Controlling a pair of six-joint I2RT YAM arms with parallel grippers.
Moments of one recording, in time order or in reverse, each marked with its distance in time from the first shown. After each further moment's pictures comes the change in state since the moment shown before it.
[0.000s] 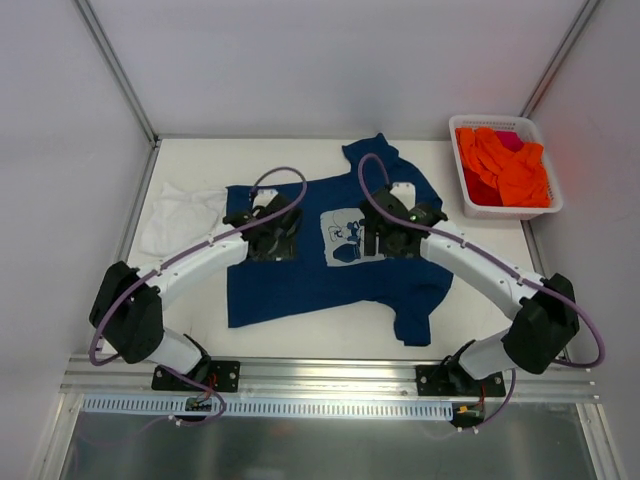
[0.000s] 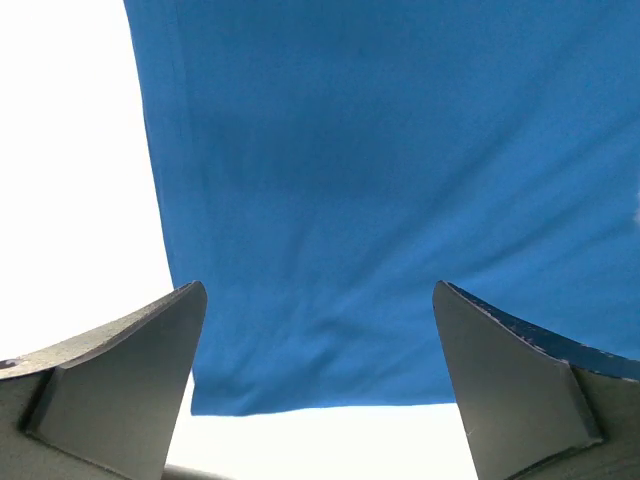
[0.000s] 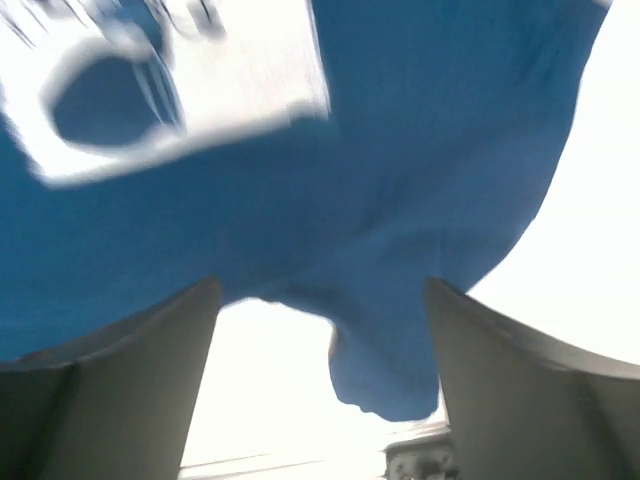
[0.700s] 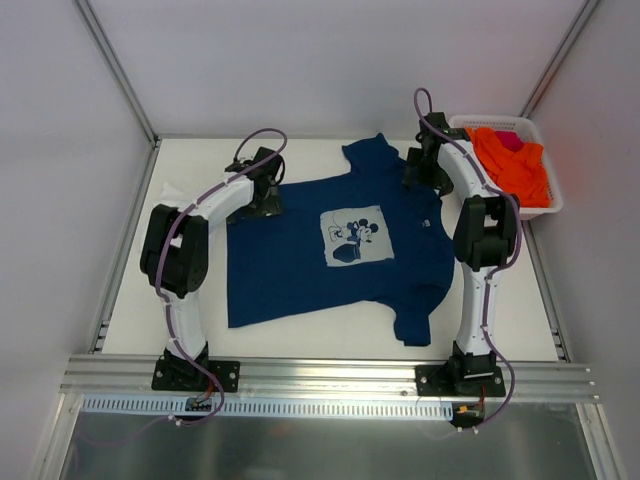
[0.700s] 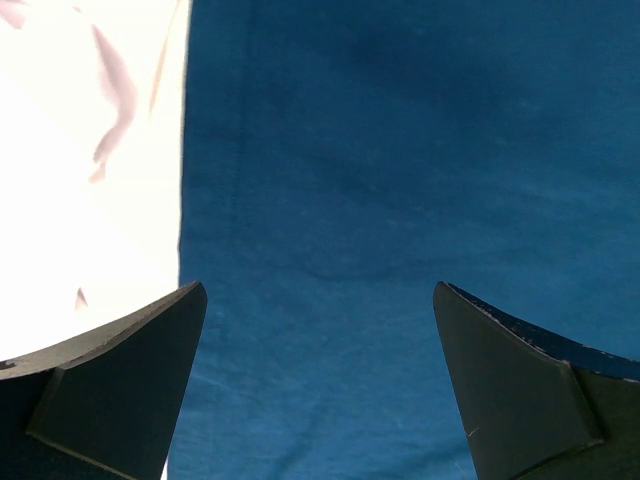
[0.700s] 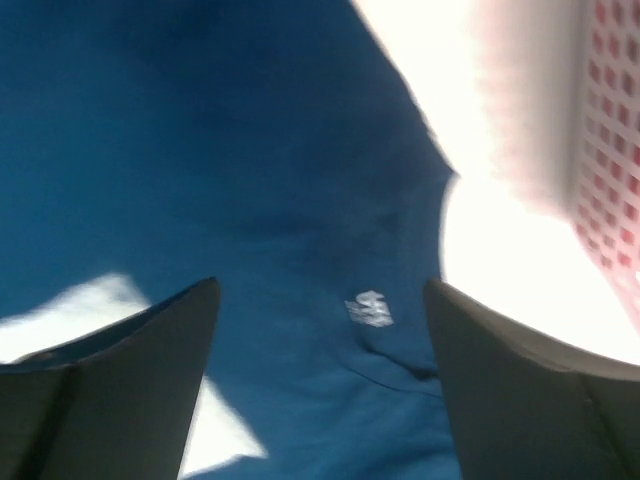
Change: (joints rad) left arm 0.325 0.470 0.475 0.040 0.006 0.101; right arm -0.600 0.807 0.894 -0.006 -0.303 -0.388
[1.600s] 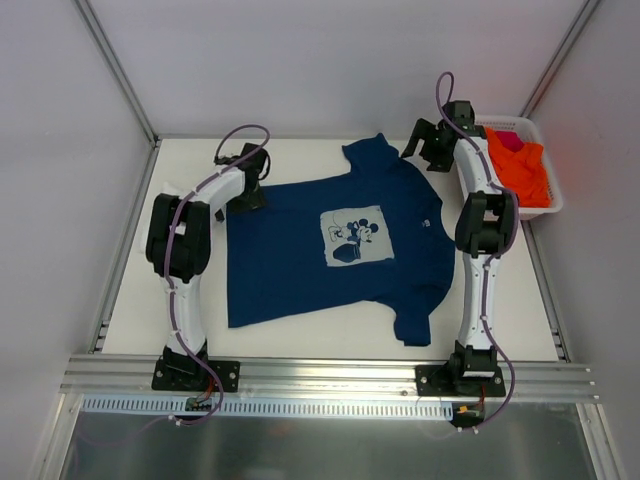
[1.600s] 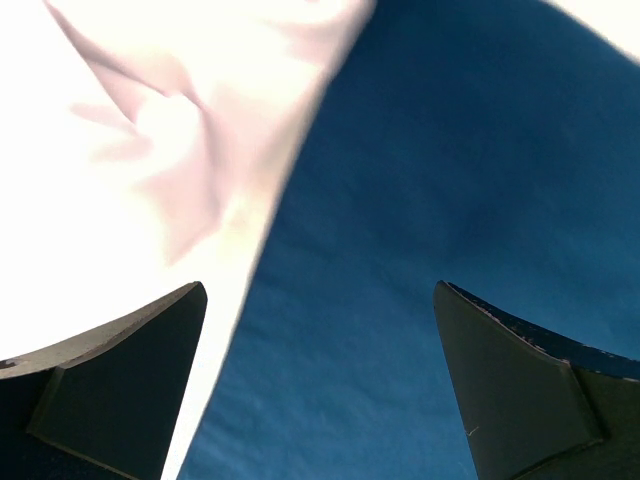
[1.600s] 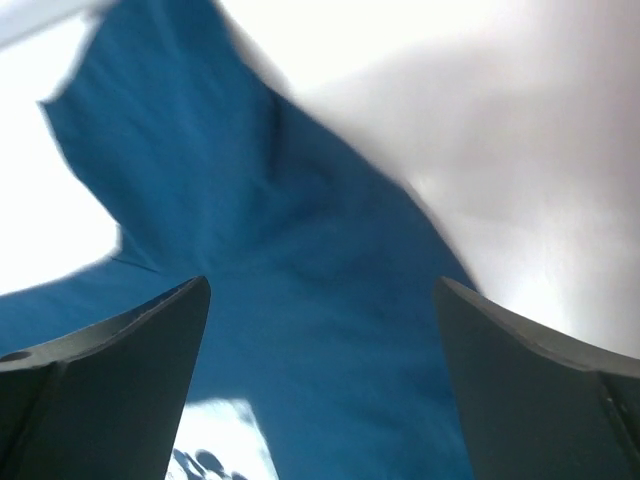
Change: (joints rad) left arm 0.098 0.122 0.090 -0.006 -0.081 -0.055; right arm -0.146 0.247 0.303 0.188 -0.411 0.028
